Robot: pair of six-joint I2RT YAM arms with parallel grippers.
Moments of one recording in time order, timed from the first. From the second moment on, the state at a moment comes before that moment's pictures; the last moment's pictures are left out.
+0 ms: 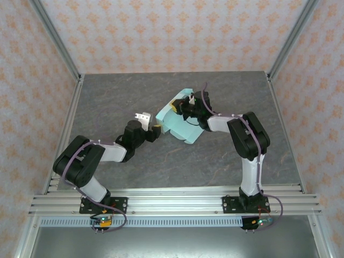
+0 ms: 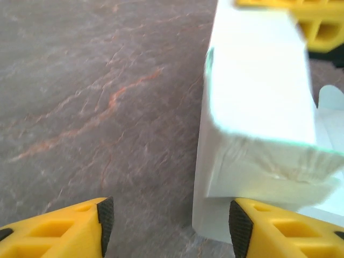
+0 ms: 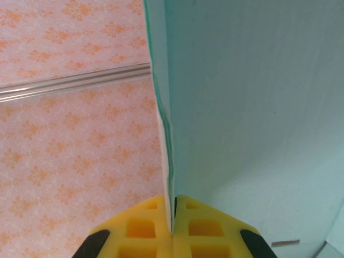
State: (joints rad) left arm -0.42 1.61 0.52 0.66 0.02 -0.18; right arm 0.45 2.02 1.13 0.56 -0.54 1.49
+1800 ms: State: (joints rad) left arm -0.46 1.58 0.52 0.69 0.16 -0.16; right arm 0.42 2.11 1.02 0.92 -0.64 1.43
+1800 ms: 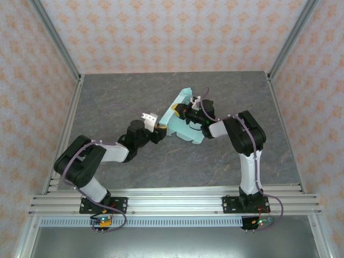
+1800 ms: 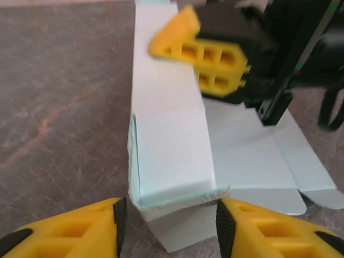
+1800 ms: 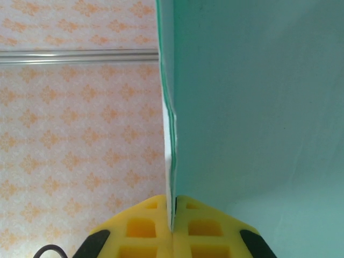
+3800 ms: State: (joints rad) left arm -0.40 1.34 0.48 0.41 0.12 -0.28; right arm 0.46 2.12 1.08 0.94 -0.64 1.64
